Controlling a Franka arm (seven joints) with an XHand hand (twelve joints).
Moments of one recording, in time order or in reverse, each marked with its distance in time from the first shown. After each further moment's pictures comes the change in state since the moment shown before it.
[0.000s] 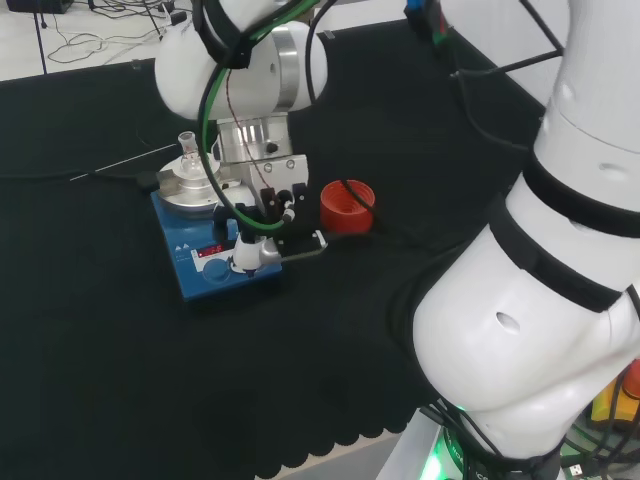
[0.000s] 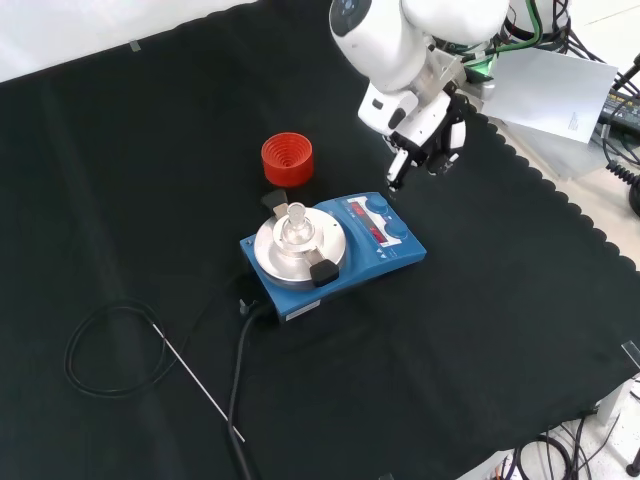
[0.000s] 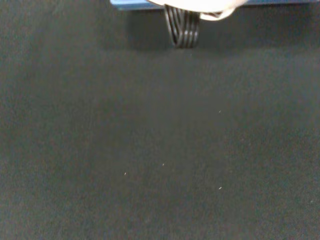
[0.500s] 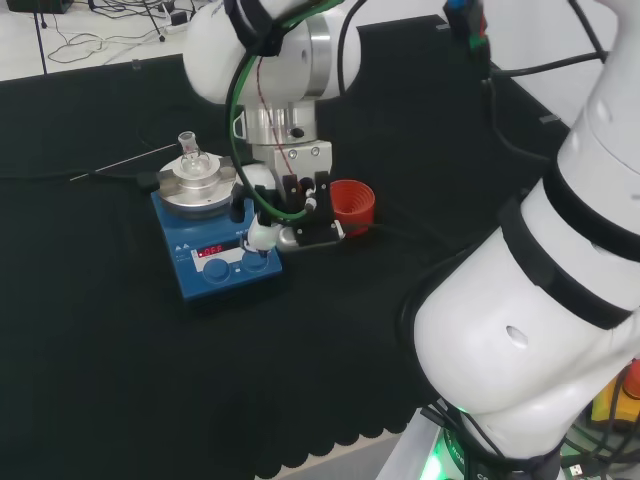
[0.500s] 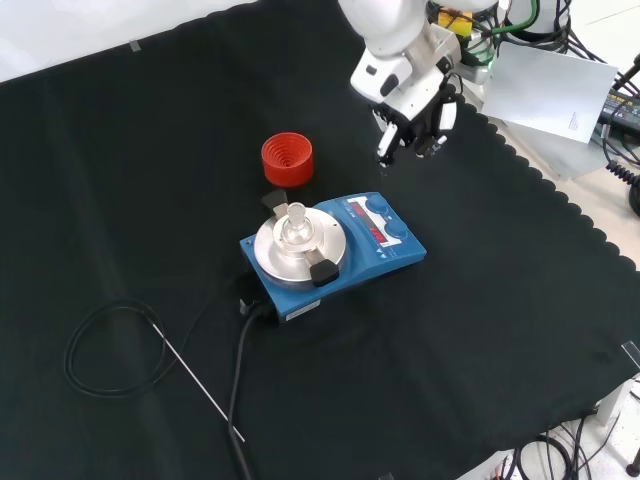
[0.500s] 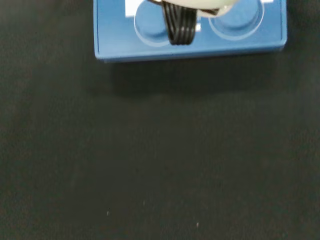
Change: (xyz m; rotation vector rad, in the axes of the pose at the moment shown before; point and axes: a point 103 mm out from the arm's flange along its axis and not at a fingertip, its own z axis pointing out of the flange) arm -0.021 -0.013 -0.018 -0.120 0.033 0.018
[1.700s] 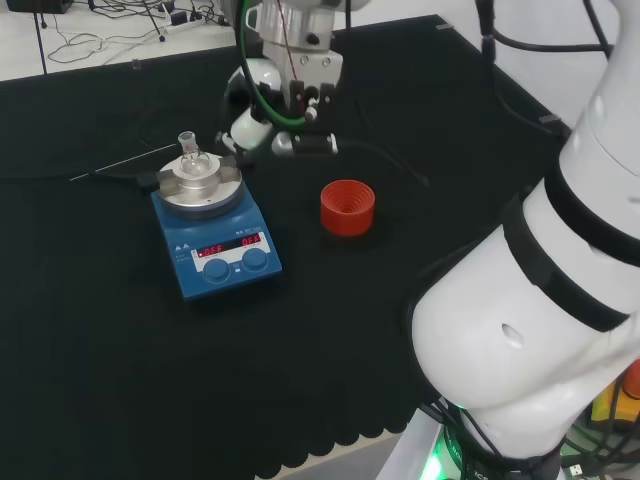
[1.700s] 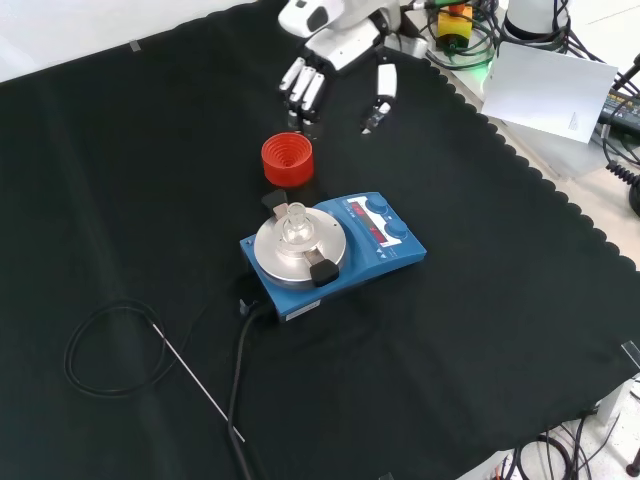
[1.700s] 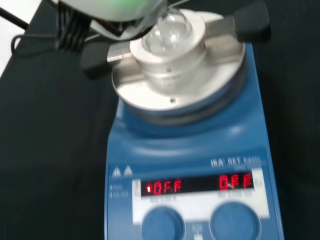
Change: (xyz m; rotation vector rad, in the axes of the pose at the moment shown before) arm -0.027 0.043 -0.119 -0.261 0.114 -0.013
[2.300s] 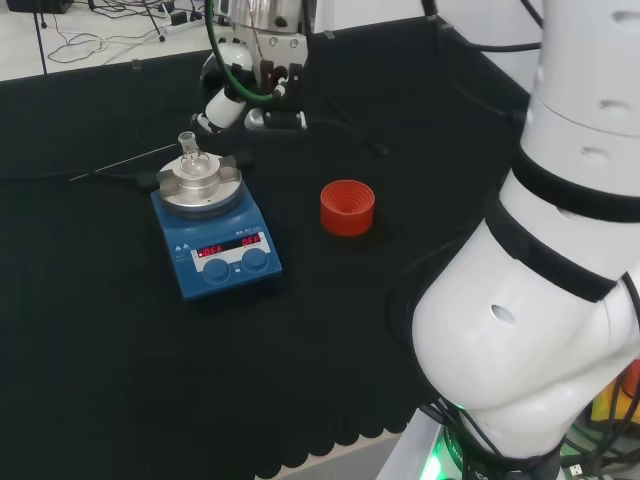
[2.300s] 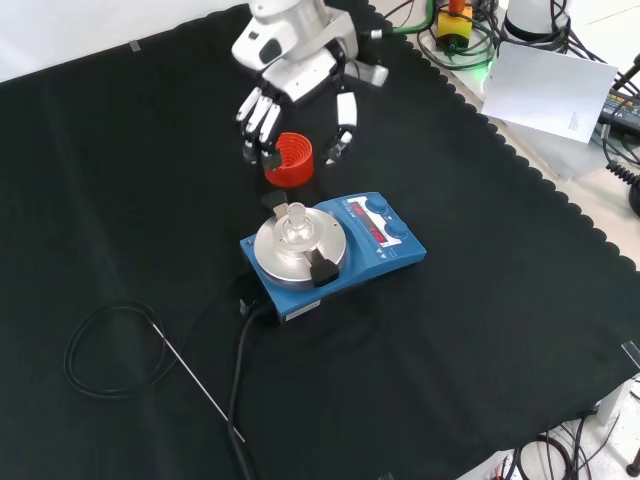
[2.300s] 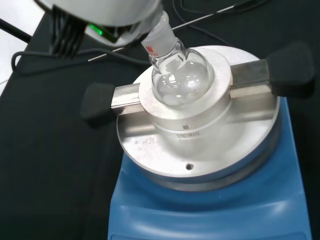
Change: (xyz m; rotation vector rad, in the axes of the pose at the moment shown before) arm 0.010 0.078 -0.012 -0.001 0.005 -0.037
